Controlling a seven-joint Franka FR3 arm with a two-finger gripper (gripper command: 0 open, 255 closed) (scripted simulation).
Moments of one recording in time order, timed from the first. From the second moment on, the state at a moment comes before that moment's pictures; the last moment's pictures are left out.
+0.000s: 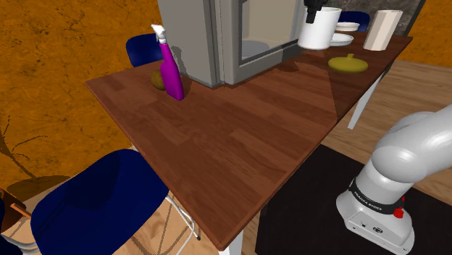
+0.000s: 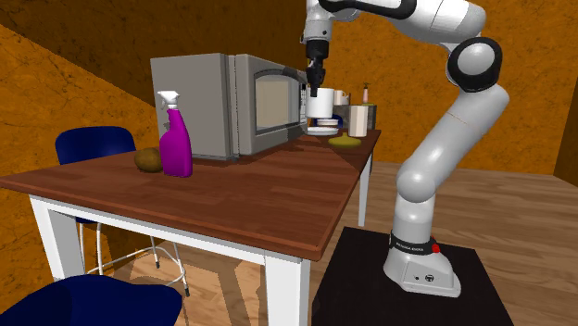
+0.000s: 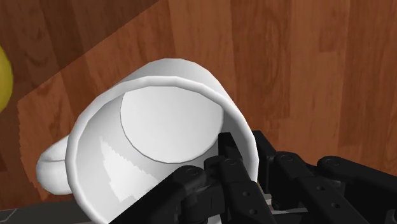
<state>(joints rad) -0.12 -0.54 -0.01 -1.78 0.00 1.29 -0.07</state>
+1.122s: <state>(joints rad) -0.20 -0.45 -0.37 -1.70 -0.14 1.31 -0.51</state>
